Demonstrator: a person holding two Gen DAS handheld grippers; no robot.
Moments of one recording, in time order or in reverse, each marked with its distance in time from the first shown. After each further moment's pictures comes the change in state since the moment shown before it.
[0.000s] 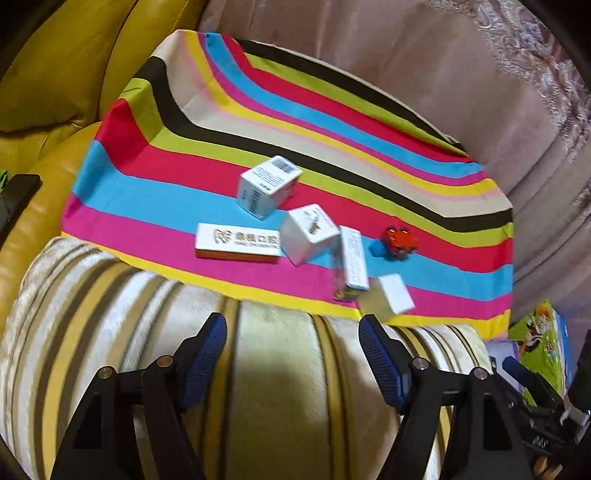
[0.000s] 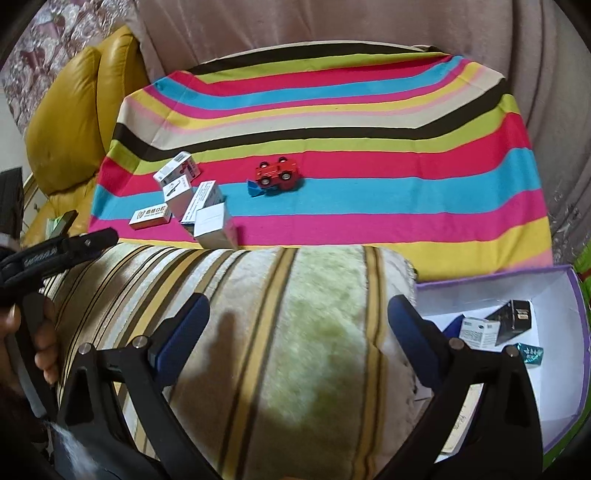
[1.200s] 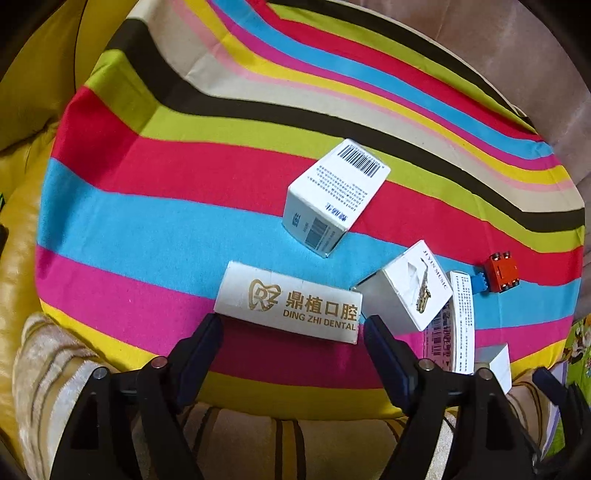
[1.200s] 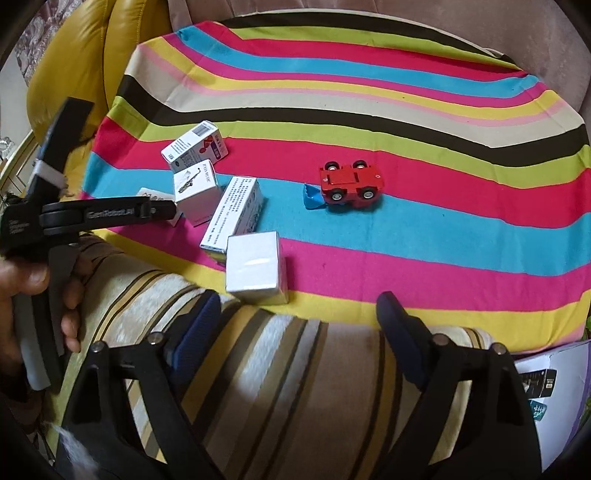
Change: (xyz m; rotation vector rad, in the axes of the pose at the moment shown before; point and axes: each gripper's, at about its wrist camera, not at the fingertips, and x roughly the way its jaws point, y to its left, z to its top) left arm 0.087 0.027 0.055 0.033 0.168 0.186; right arm 0.088 0.063 0.051 -0.143 0.133 0.015
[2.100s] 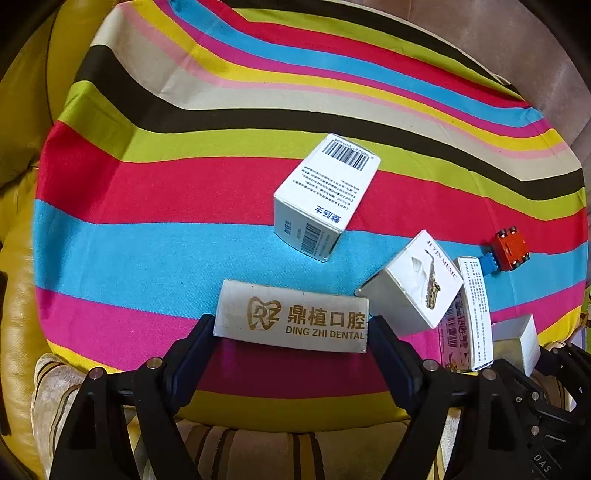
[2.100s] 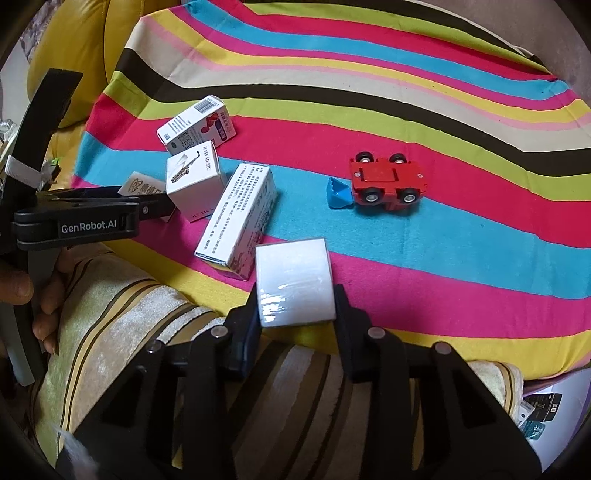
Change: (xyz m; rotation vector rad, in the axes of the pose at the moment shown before) left arm 0.002 -0.005 0.005 0.117 -0.006 0.028; right arm 0.033 0.009 0.008 -0.050 0.059 0.026
